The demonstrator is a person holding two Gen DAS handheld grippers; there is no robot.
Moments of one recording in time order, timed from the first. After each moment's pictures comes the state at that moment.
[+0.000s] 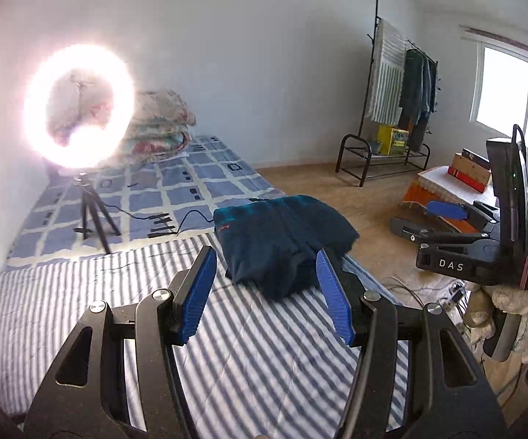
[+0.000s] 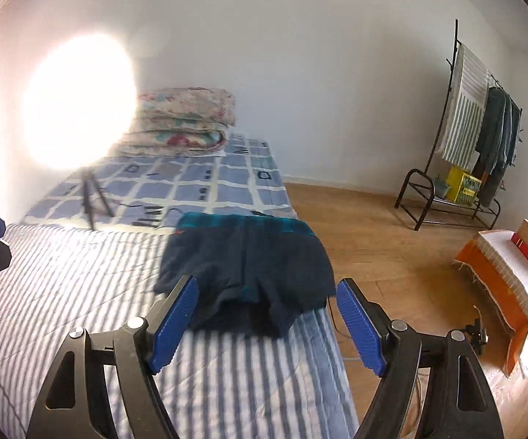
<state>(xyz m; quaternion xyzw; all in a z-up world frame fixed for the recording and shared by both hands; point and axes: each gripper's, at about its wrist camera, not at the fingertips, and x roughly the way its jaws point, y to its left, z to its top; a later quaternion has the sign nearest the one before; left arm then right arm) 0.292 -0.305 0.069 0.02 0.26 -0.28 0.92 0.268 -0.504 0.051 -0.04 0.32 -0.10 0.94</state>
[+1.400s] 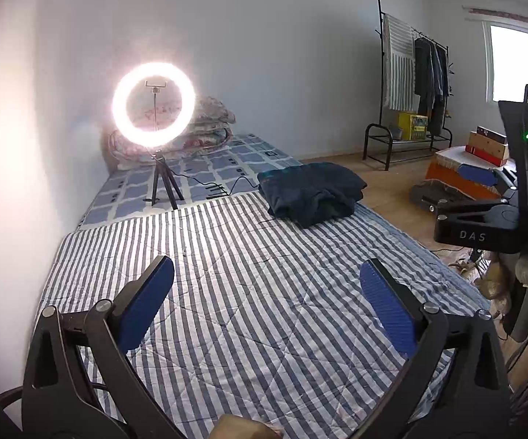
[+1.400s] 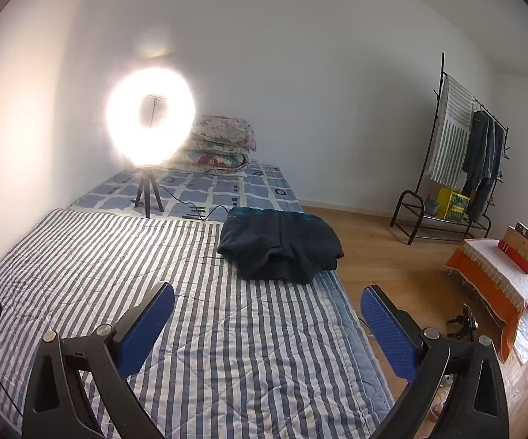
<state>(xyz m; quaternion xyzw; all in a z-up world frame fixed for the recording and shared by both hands) 0.088 -0.200 0.050 0.07 0.24 -0.22 0.94 0.089 -0.400 0.049 -0.06 0.25 -0.10 0.96</state>
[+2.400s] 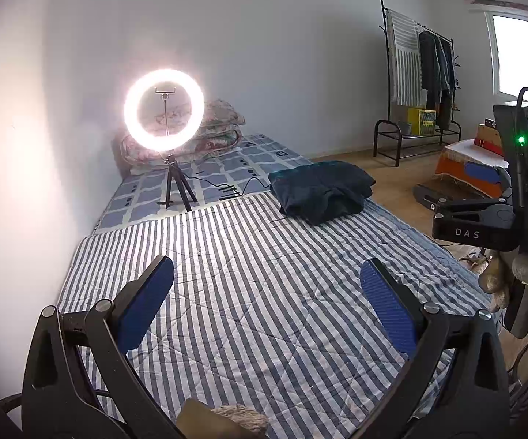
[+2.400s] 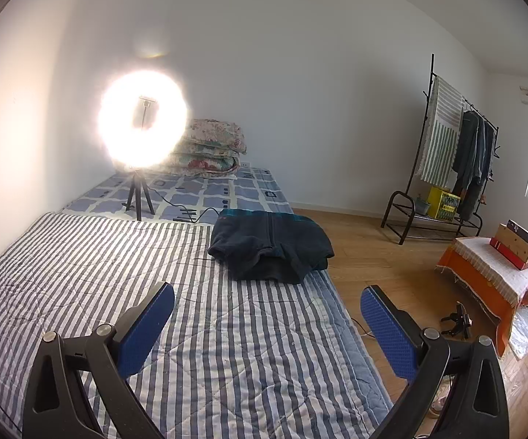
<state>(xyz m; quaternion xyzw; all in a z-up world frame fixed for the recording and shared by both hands) 0.075 -0.195 0.055 0.09 0.24 -0.19 0.95 0.084 -0.404 0.045 -0.06 0.25 -0.12 0.96</state>
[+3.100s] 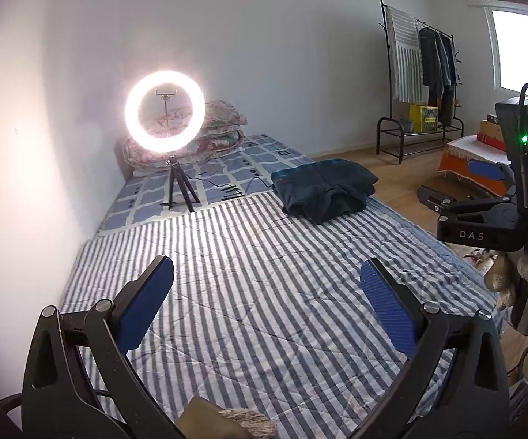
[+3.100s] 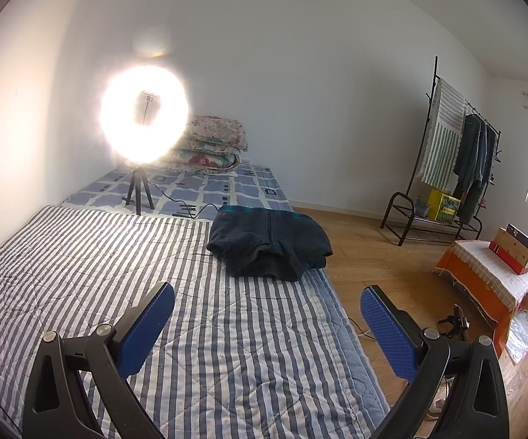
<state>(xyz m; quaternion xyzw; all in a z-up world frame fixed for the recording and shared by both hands) 0.076 -0.198 0.051 0.09 0.24 -0.19 0.95 0.082 -0.407 0.042 -0.07 0.25 -0.11 0.96</state>
